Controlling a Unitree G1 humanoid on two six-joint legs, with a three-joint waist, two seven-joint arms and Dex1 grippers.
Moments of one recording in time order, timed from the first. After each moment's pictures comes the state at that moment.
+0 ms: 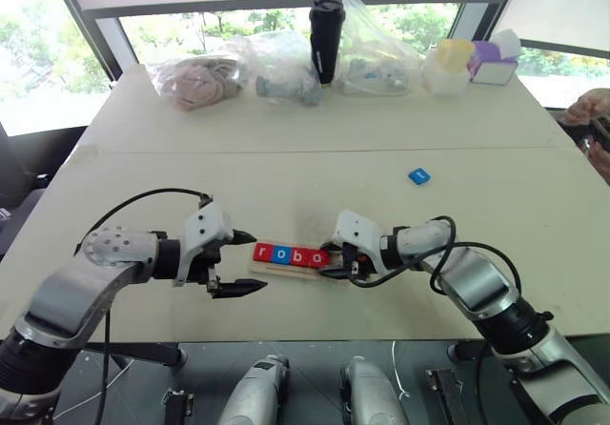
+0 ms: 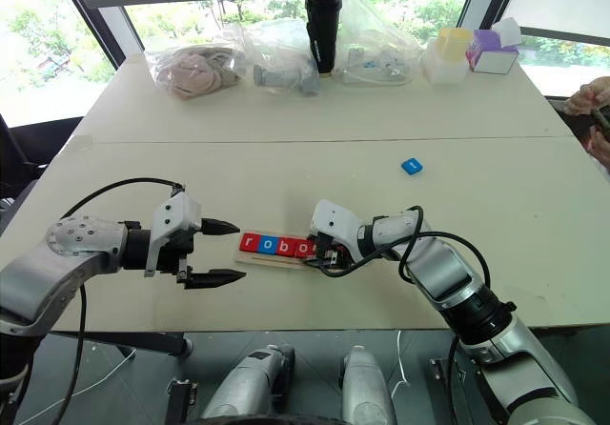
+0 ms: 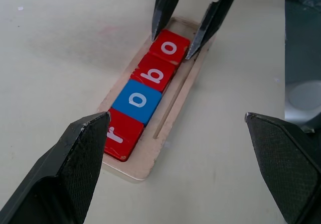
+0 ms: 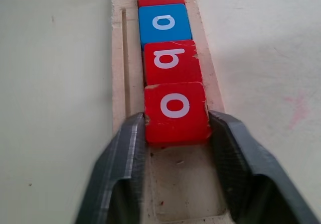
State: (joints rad) left arm -0.24 0.89 -0.07 -0.43 -0.49 0.65 -1.03; right arm -0.50 -0.61 0.42 -0.23 0.16 0.67 0.96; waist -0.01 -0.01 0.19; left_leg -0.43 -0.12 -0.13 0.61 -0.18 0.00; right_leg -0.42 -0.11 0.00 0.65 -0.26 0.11
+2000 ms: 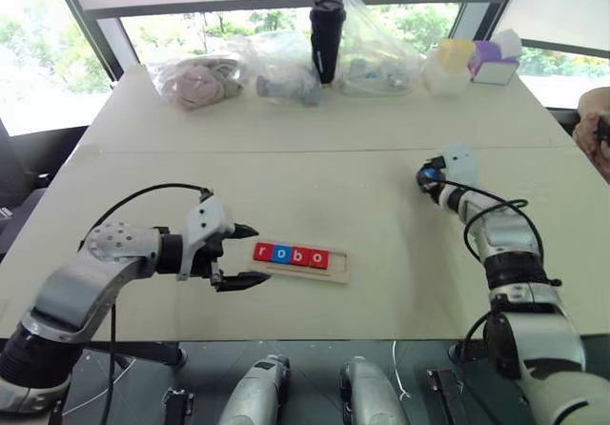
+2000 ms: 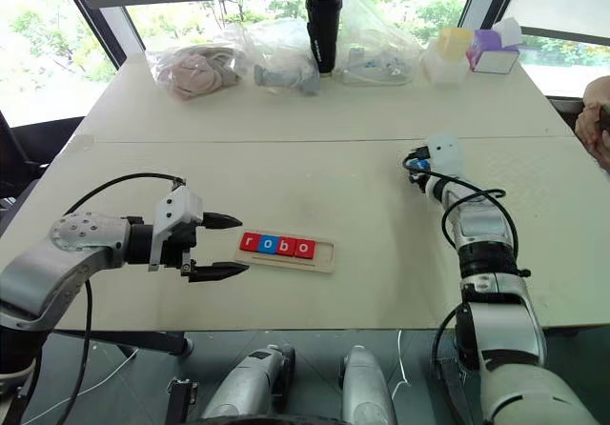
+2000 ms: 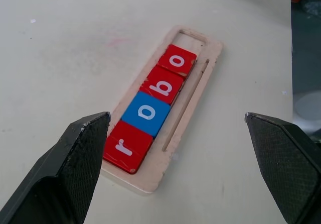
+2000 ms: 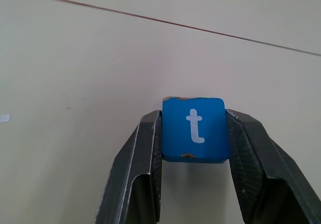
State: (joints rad) left arm -0.27 0.86 -0.07 -0.41 -0.49 0.65 -1.03; right arm -0.64 -0.49 -0.18 0.37 0.12 0.57 0.29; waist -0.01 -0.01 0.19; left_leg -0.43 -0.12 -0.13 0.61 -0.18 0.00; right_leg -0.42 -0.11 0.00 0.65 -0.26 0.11
